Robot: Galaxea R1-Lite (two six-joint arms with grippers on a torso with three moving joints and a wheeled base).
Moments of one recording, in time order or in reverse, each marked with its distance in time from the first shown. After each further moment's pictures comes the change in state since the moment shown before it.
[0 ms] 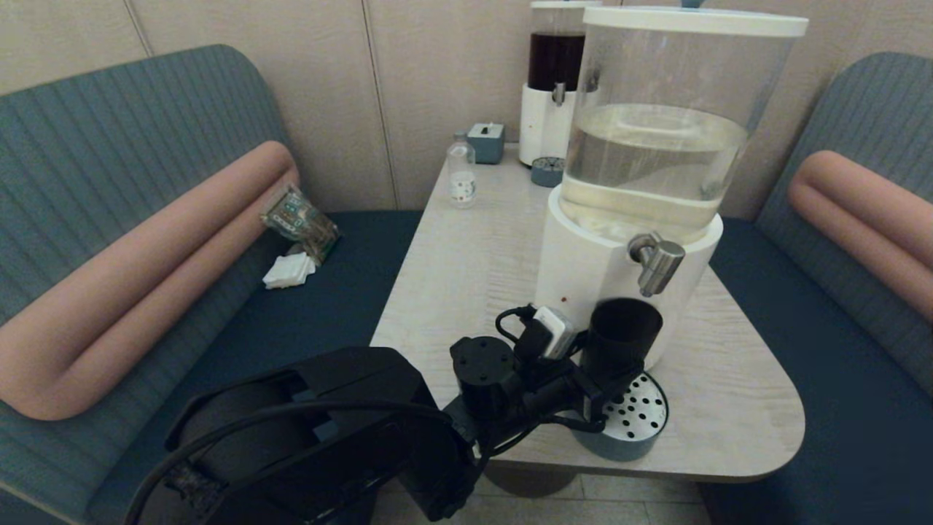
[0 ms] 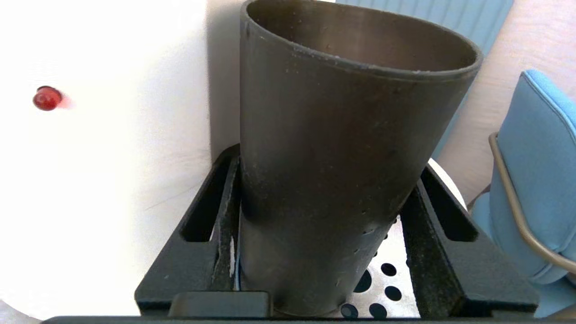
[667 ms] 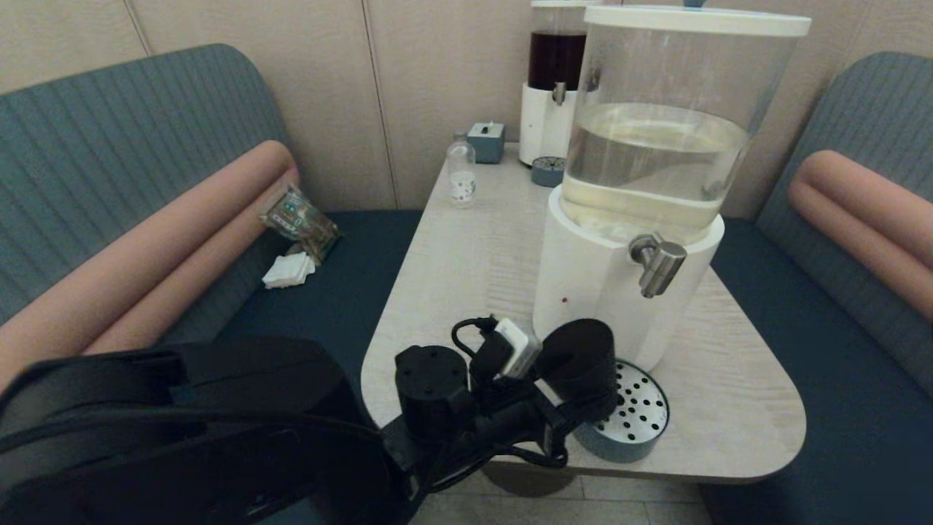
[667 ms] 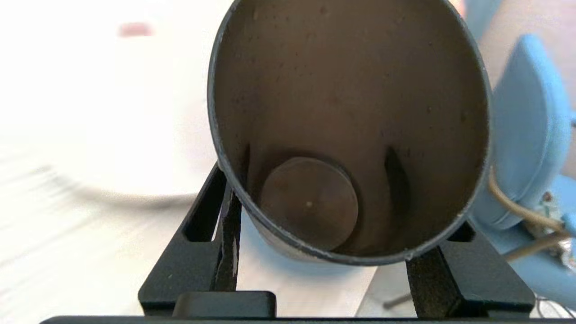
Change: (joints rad) left arm 0.006 -0.254 0.408 -0.004 0.004 0.001; right arm 0.000 0.000 0.000 0.000 0.000 0.000
